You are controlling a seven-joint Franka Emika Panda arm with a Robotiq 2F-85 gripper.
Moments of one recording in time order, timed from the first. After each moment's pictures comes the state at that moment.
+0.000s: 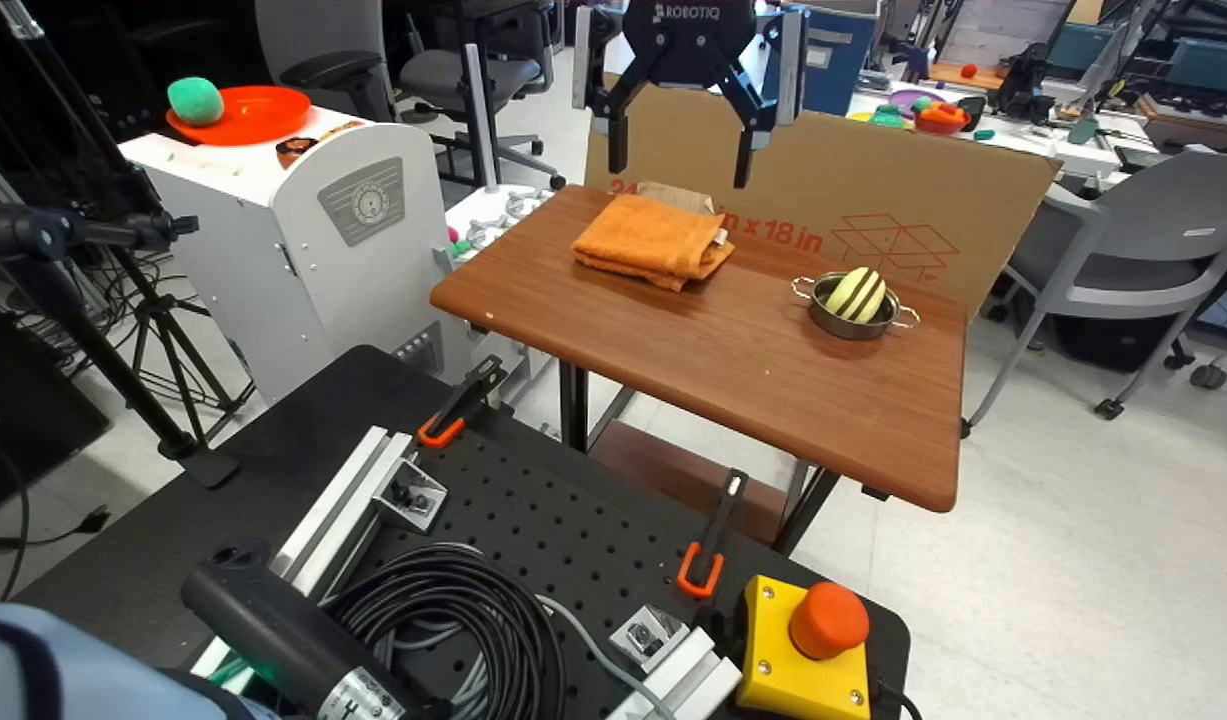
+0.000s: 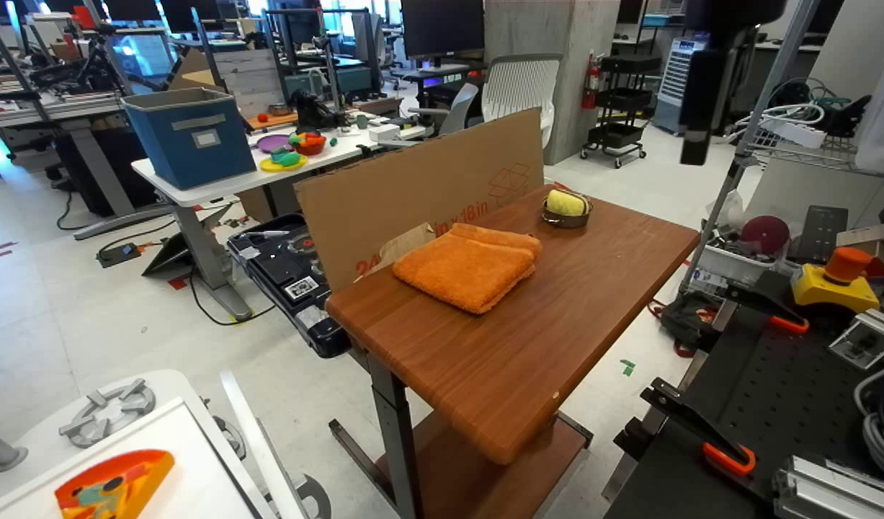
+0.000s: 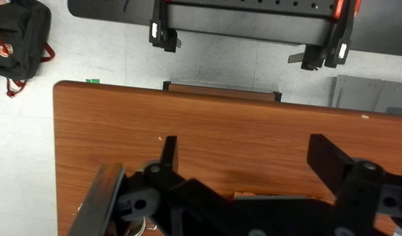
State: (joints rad) arm 0.02 -0.16 0.05 -2.45 -0.14 2.18 -0.03
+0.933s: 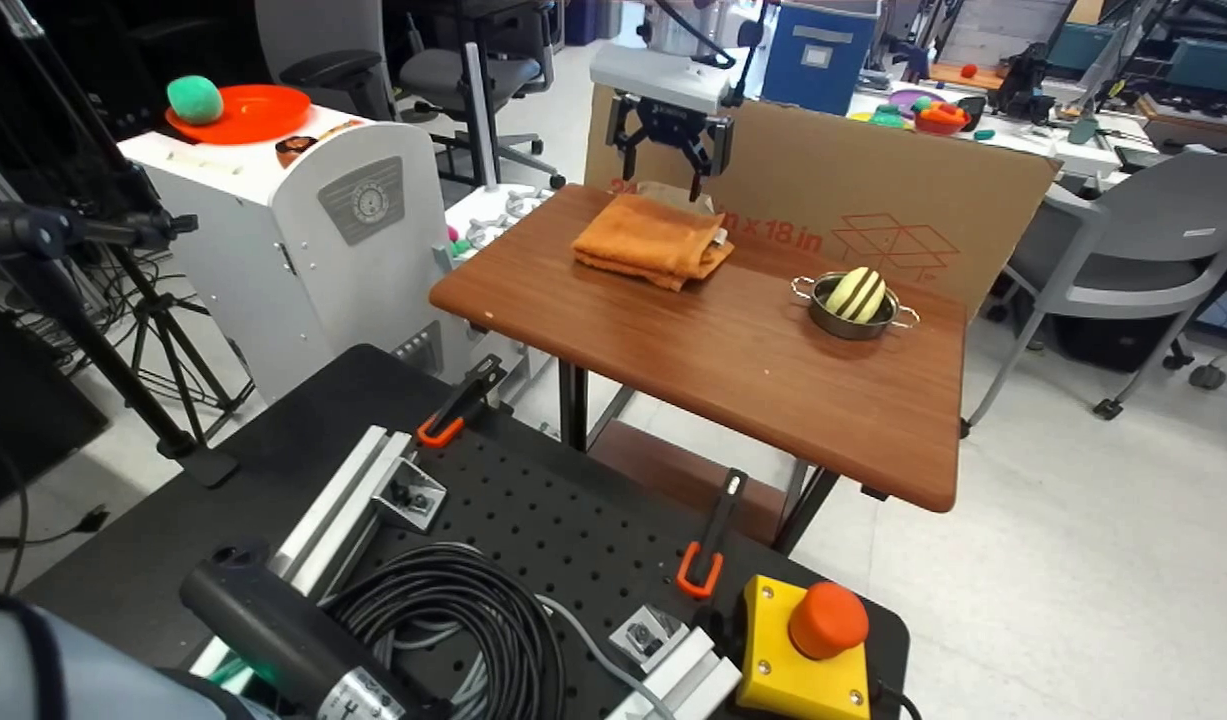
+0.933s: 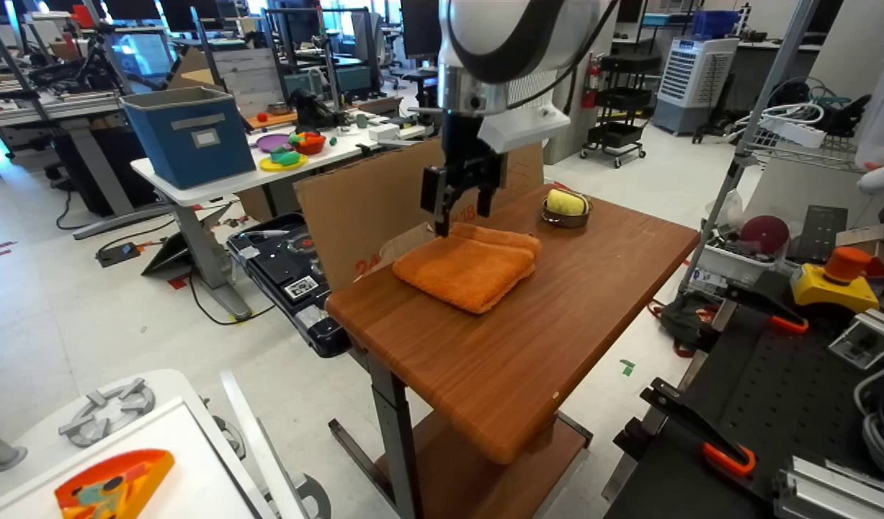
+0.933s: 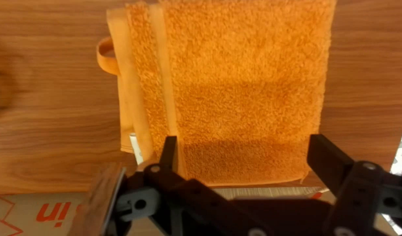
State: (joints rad) arm 0.12 0.66 0.07 -1.70 -0.03 2.42 0.09
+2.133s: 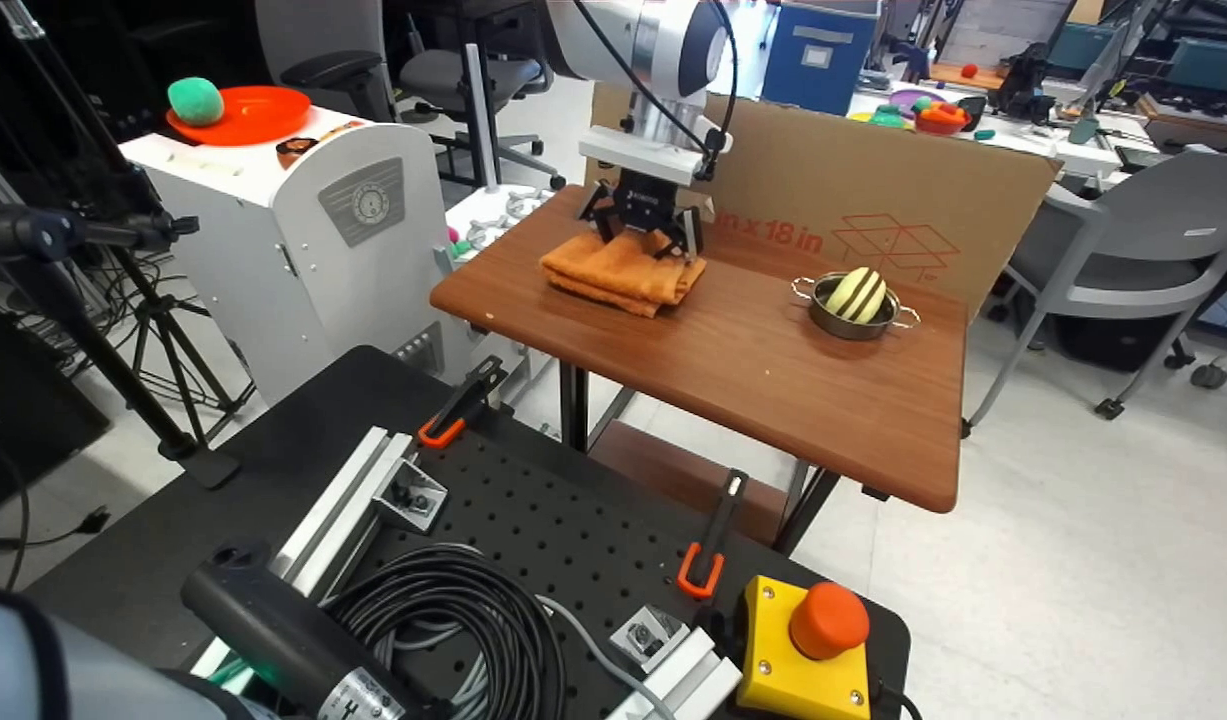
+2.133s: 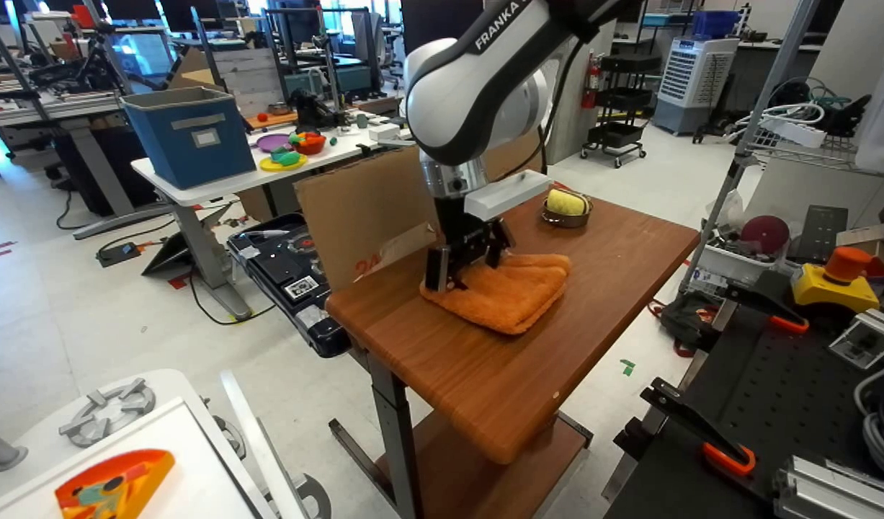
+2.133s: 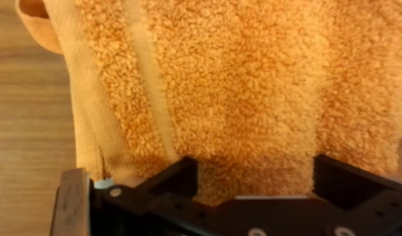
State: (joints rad) arm 0.14 0.94 0.07 -1.43 -0.03 2.08 0.10
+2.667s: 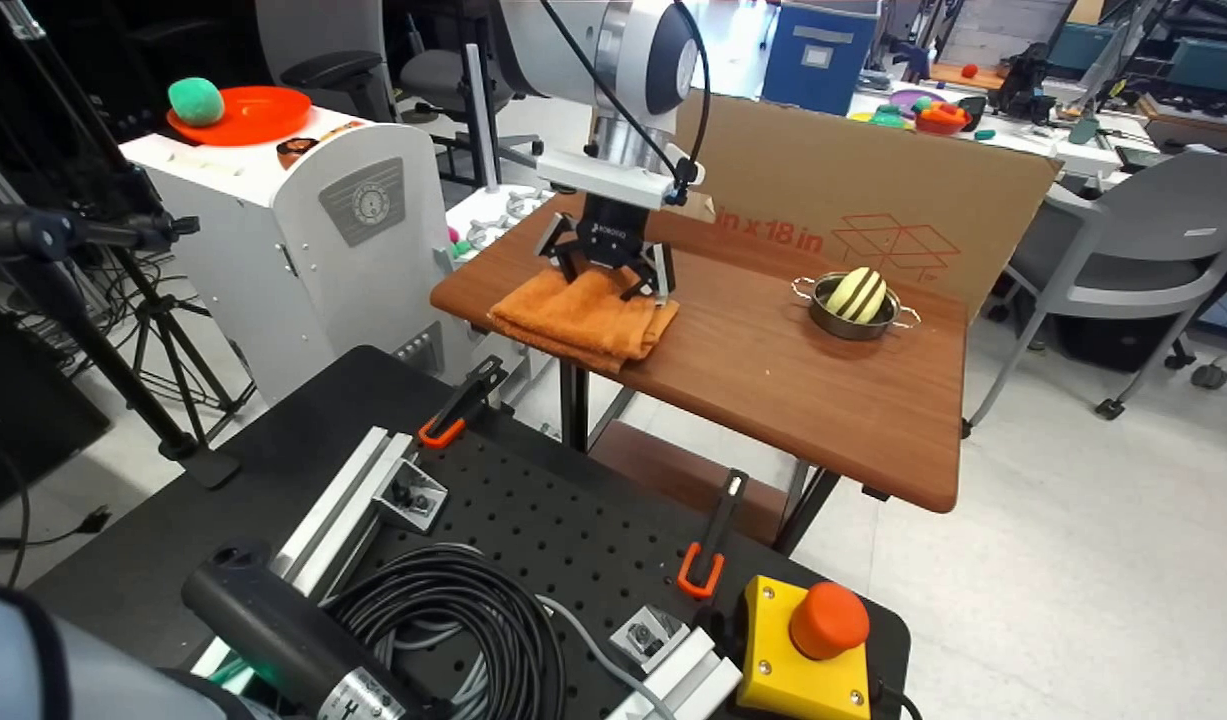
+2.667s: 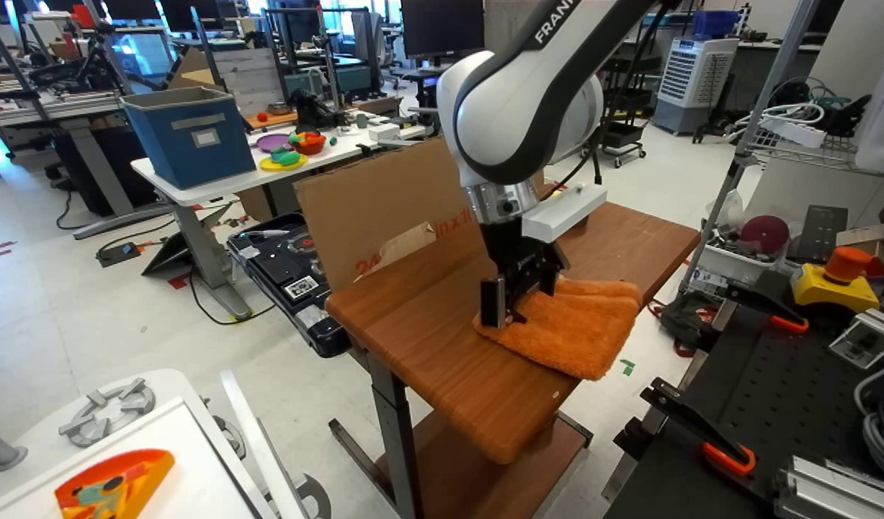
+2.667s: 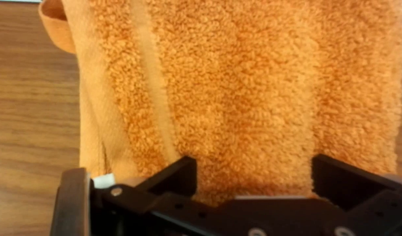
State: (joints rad) arm 0.15 0.76 0.07 -1.78 -0.03 2.12 0.10
